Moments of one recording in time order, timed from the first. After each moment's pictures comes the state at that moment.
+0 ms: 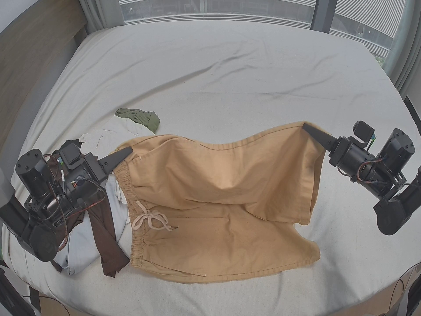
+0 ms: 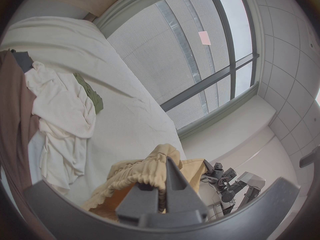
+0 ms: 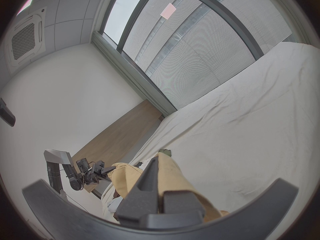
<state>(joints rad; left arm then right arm) -0.13 1.84 -0.43 -1.55 -0.55 -0.83 0.24 1.86 -0.59 -1.54 0.54 0.53</state>
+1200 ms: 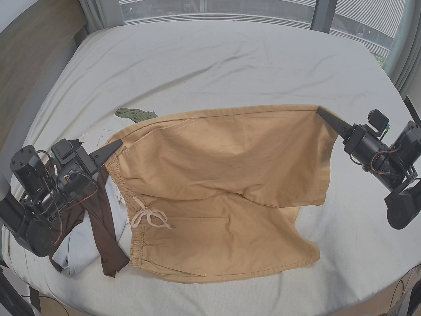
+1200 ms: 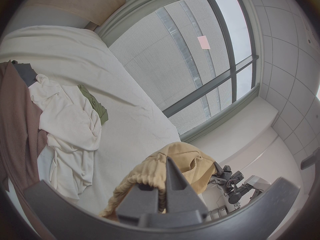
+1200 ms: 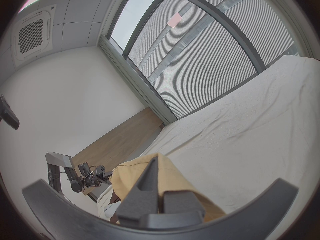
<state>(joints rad) -0.09 1.82 -0.44 -1.55 -0.55 -0.83 0.20 1.78 -0.60 -1.54 0.57 0.53</state>
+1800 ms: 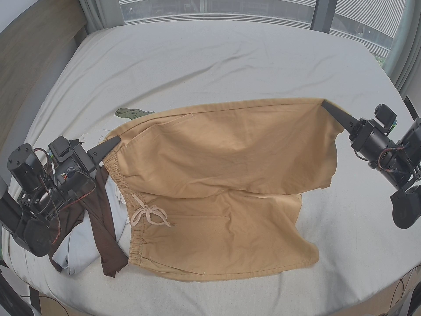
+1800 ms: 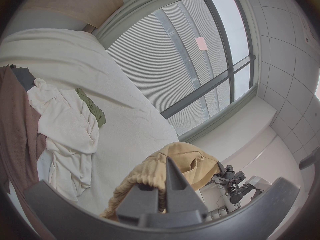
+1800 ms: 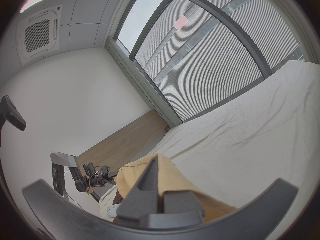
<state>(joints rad) -0.09 1.80 -0.44 -1.55 -0.55 -0.83 0.20 1.73 -0.59 -1.54 0.59 0.53</state>
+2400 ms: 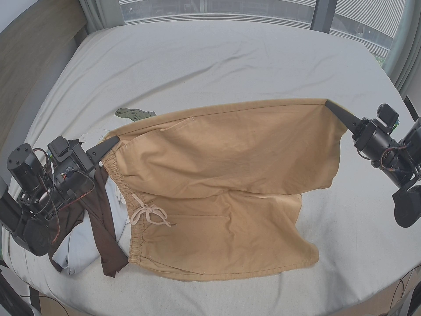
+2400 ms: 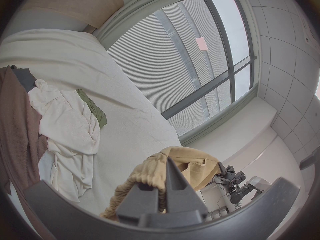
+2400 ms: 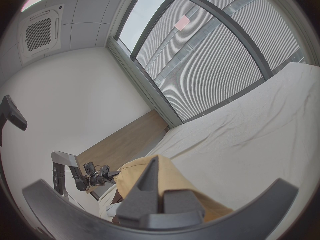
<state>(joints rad) -0.07 1.81 -0.44 -1.55 -0.55 -0.83 0.17 1.73 -0.59 -1.54 0.61 0.53</state>
